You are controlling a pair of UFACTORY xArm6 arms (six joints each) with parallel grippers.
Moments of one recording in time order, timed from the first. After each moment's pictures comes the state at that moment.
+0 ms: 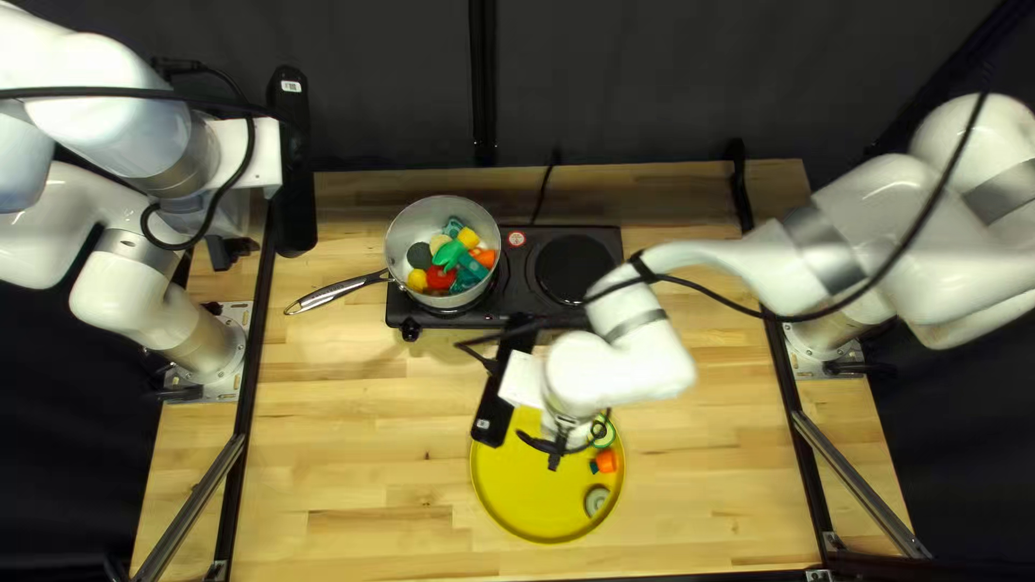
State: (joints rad) left arm -0.25 -0.73 -1.08 0.28 1.94 -0.24; right arm 0.39 0.14 -1.13 -0.03 1.05 0.77
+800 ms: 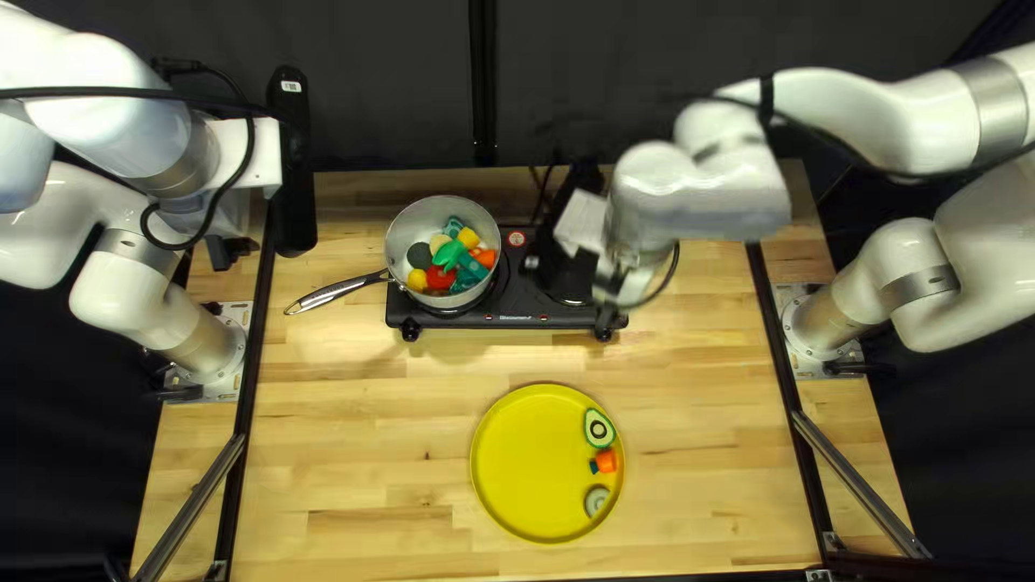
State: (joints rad) left arm -0.25 -0.73 -1.08 0.28 1.94 -0.24; right arm -0.03 -0.23 -1.18 -0.04 1.48 0.48
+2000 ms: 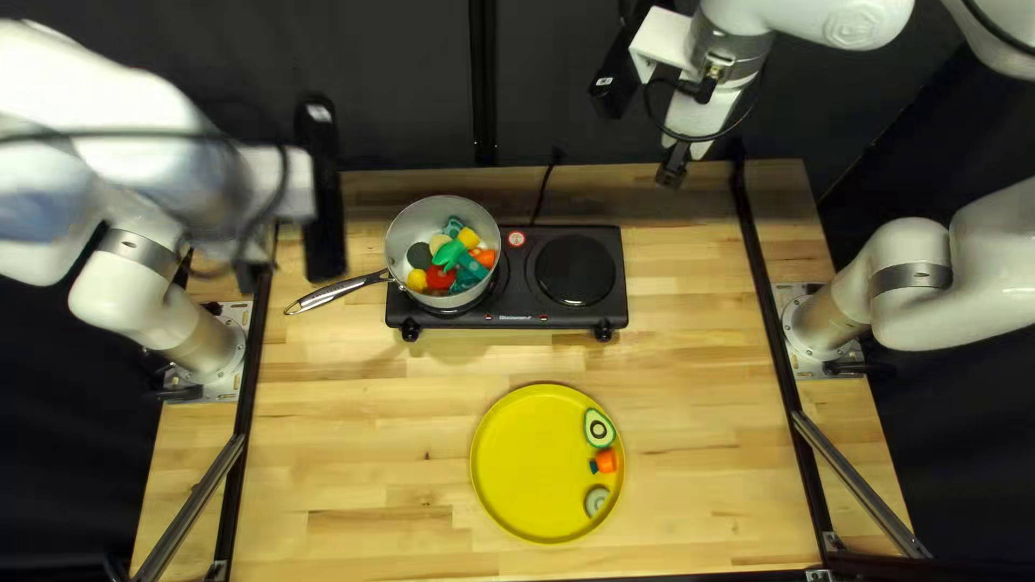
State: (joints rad) left arm -0.47 -0.27 -1.29 0.21 1.80 -0.44; right arm -0.25 -0.37 -1.28 -0.04 1.68 0.24
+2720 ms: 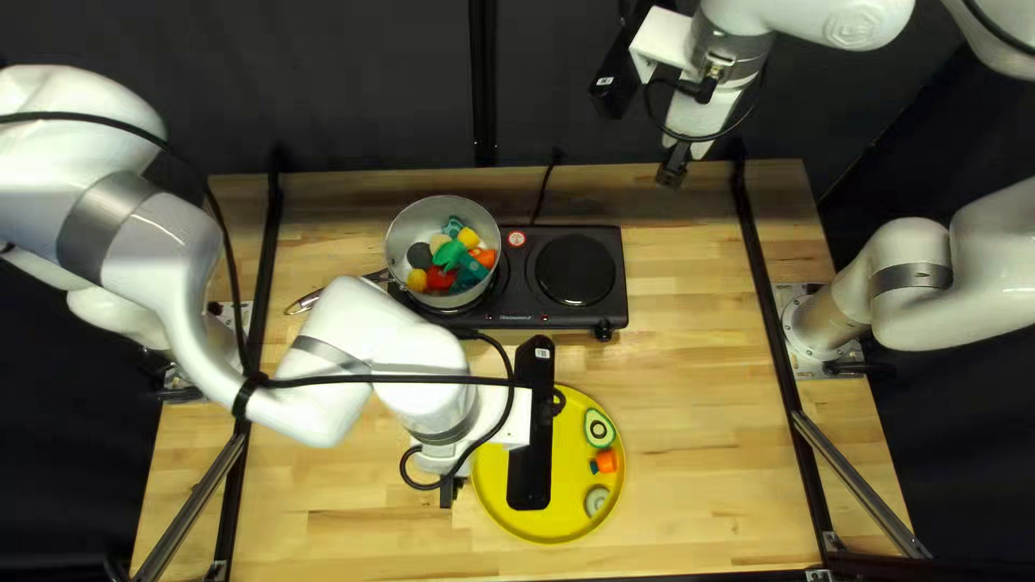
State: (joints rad) left arm -0.46 0.02 -1.24 -0.03 1.15 -0.34; right arm -0.25 -0.37 -1.28 -0.04 1.68 0.24
